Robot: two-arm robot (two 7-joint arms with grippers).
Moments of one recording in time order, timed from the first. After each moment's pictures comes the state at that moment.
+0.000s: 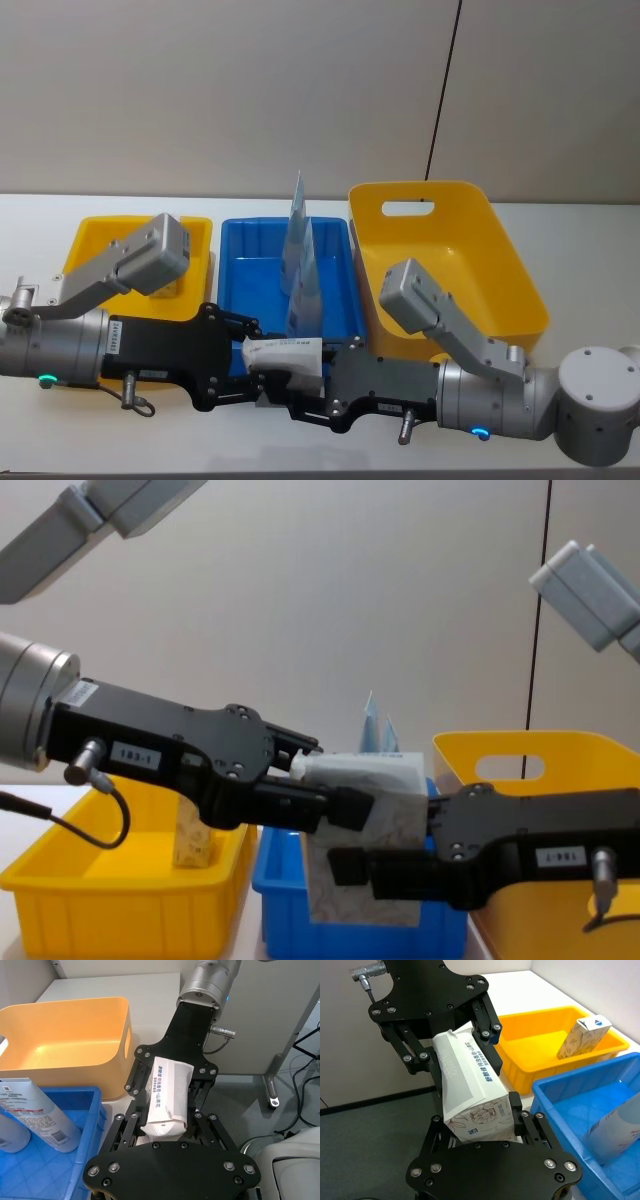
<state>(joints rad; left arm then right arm) -0.56 0.59 0.60 -1.55 -0.41 0.18 -1.11 0.33 0.51 -0.55 -1.57 0.38 0.16 0.77</state>
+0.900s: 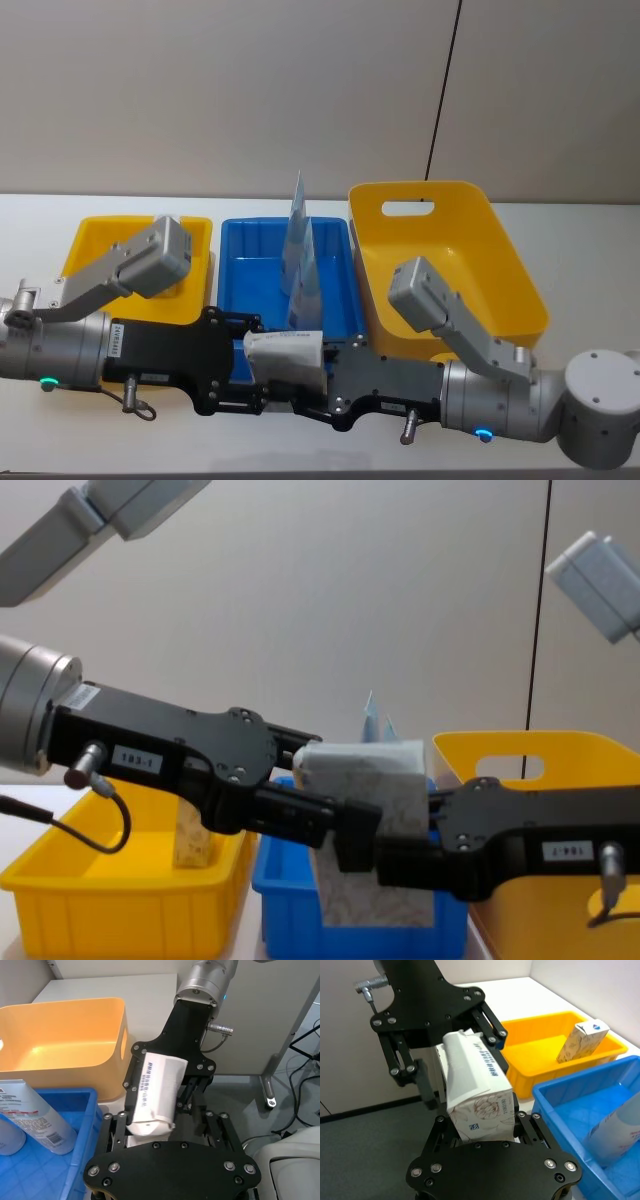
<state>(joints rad) -0.56 0.59 0.61 -1.55 -0.41 0.18 -1.11 0.32 0.51 -0.54 -1.58 0.41 0.14 0.77</state>
